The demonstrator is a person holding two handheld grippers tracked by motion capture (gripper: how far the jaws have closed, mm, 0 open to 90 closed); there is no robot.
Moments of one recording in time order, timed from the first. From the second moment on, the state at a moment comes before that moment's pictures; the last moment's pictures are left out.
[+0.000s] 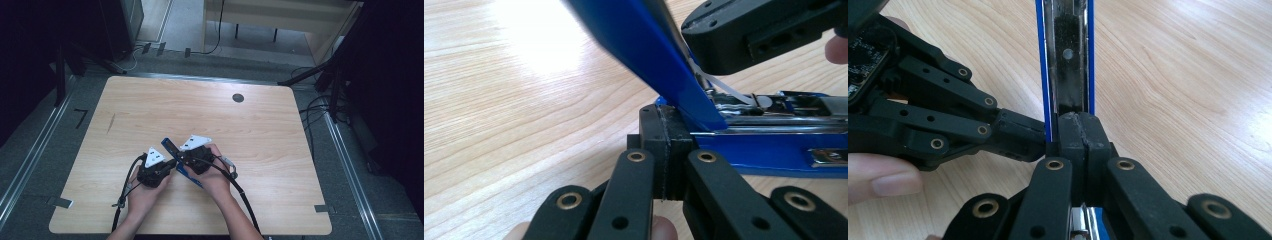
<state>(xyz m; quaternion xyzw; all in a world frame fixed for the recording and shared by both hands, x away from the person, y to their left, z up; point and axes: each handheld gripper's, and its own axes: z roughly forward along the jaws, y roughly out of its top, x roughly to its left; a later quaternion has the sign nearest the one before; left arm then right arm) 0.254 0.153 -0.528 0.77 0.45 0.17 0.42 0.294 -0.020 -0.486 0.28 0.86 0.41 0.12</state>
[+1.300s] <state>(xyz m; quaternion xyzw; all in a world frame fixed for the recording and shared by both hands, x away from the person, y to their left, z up) 0.238 0.121 -0.533 0.80 0.40 0.12 0.42 0.274 -0.050 -0.482 0.28 0.85 0.43 0.13</state>
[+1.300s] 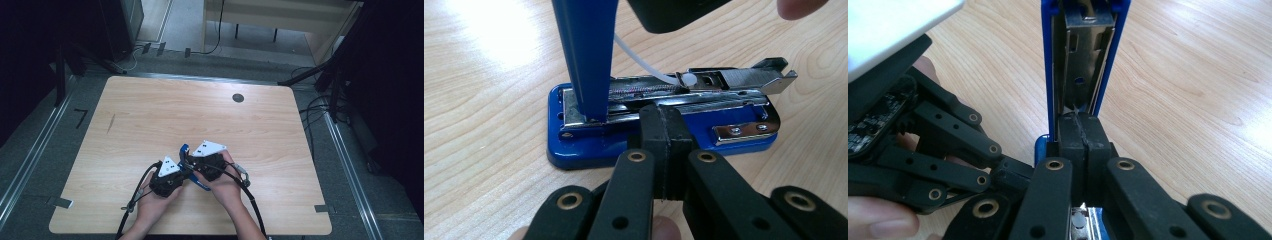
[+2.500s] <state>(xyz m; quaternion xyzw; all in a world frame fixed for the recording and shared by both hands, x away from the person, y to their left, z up) 0.237 0.118 -0.533 0.81 0.39 0.13 0.42 0.288 -0.057 -0.439 0.31 0.81 0.47 0.15</state>
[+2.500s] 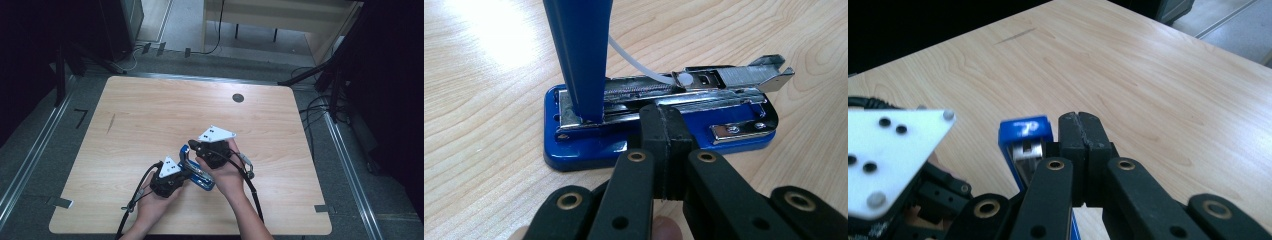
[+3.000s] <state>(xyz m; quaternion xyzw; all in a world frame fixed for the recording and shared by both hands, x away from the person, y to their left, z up) 0.236 0.117 -0.533 0.81 0.39 0.14 0.42 0.291 -0.038 -0.422 0.29 0.82 0.47 0.16</state>
